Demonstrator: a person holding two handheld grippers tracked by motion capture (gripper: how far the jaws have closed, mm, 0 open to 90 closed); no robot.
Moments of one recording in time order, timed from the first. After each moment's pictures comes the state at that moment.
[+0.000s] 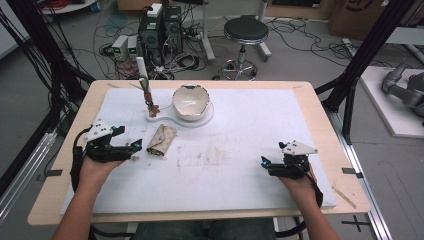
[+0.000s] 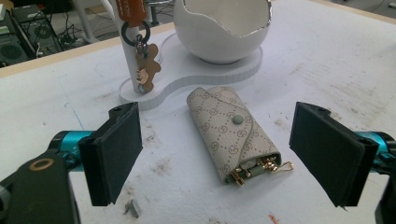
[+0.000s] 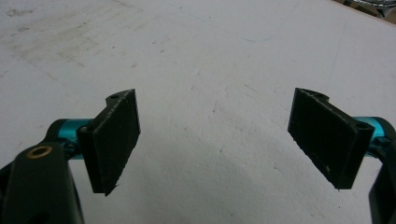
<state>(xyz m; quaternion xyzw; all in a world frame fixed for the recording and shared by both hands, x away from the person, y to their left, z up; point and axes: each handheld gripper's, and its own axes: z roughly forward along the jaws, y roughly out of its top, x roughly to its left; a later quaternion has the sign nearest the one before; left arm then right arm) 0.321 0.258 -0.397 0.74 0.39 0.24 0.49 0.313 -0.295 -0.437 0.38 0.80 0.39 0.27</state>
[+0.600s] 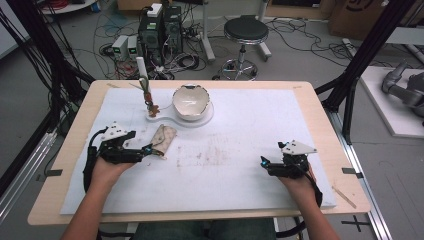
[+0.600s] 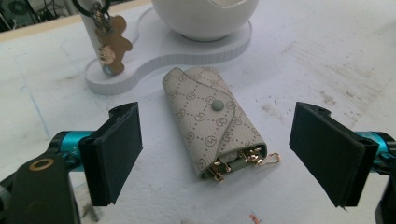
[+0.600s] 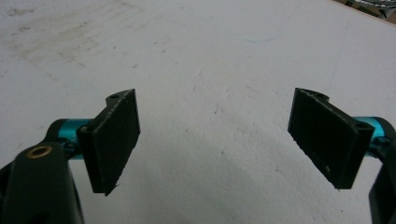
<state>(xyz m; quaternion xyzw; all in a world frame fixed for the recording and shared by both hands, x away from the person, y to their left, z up) 0.331 0.233 -0.413 0.76 0.40 0.21 0.47 0.315 -0.293 -0.437 0.37 0.80 0.38 0.27</state>
